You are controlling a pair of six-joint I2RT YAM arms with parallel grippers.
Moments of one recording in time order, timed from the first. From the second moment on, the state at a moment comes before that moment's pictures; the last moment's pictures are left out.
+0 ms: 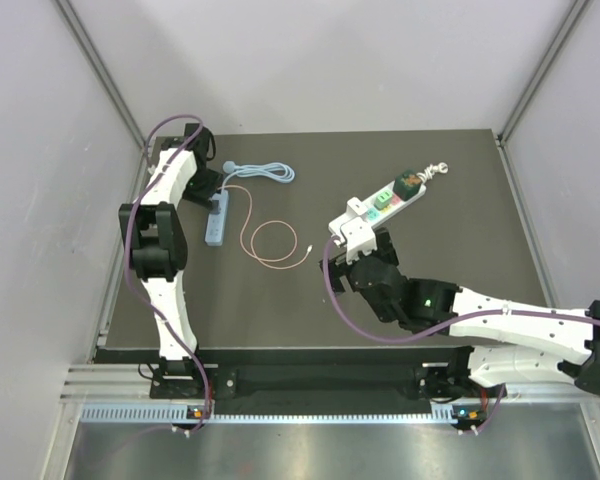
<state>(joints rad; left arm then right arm) -0.02 2.13 1.90 -1.04 -0.22 -1.26 1.22 1.08 0.85 -0.25 0.78 0.14</state>
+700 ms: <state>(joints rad) 0.00 2.13 1.89 -1.07 -0.18 -1.24 1.24 1.11 0.85 -0.25 0.83 0.13</state>
